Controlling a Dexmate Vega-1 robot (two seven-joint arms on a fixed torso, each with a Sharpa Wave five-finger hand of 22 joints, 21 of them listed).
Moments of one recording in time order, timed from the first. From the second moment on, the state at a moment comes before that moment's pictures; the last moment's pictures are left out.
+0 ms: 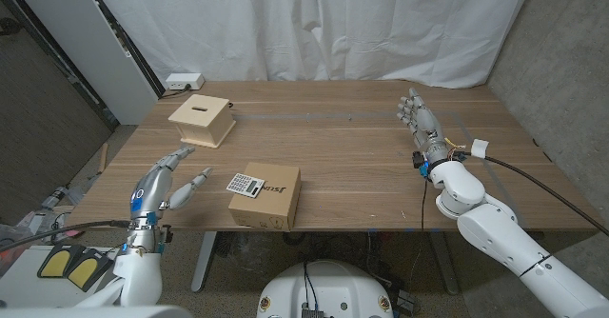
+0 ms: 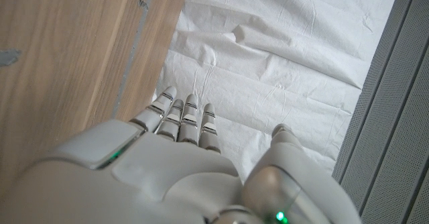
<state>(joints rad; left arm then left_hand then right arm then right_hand) 1.71 0.69 -0.03 -1.83 0.58 -0.10 0.92 0.63 -0.11 0.31 -0.08 0.36 0.43 -0.08 0.25 0.19 0.42 -0.17 0.22 0.19 0.39 -0.04 0.20 0.18 0.31 -0.04 0.22 0.18 -1.22 -0.65 -0.24 -1.94 0.54 0.10 -0.38 0.29 0.05 0.26 -0.02 0.18 0.25 0.06 0.20 0.19 0.26 0.11 0.22 0.18 0.14 0.04 0.19 0.18 0.21 -0.04 0.21 0.18</state>
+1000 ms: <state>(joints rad) 1.74 0.80 0.01 -1.87 0.69 0.11 0.98 0.73 -0.14 0.31 -0.14 0.40 0.36 -0.11 0.22 0.19 0.38 -0.19 0.19 0.19 0.34 -0.04 0.19 0.18 0.27 -0.04 0.20 0.18 -1.28 -0.63 -0.15 -2.01 0.51 0.10 -0.45 0.29 0.05 0.26 -0.02 0.18 0.26 0.07 0.20 0.19 0.27 0.11 0.22 0.19 0.14 0.04 0.19 0.18 0.22 -0.04 0.21 0.18</state>
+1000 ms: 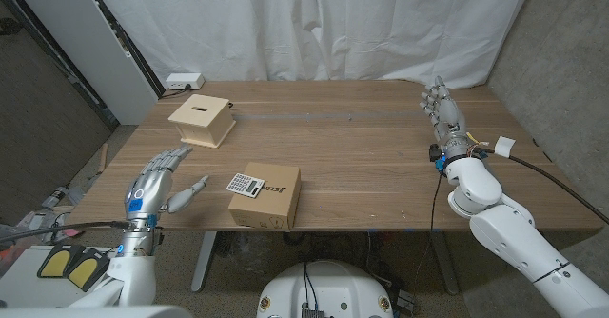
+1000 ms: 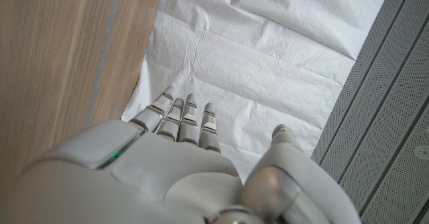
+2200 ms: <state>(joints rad) 1.78 0.90 0.09 -1.94 0.88 0.41 1.01 0.80 -0.14 0.31 -0.15 0.43 0.38 -0.19 0.23 0.19 0.35 -0.21 0.19 0.20 0.31 -0.04 0.19 0.18 0.22 -0.04 0.19 0.18 -1.25 -0.61 -0.16 -2.01 0.50 0.08 -0.45 0.28 0.05 0.26 -0.02 0.18 0.26 0.06 0.20 0.19 0.28 0.11 0.22 0.19 0.14 0.04 0.19 0.18 0.22 -0.04 0.21 0.18</state>
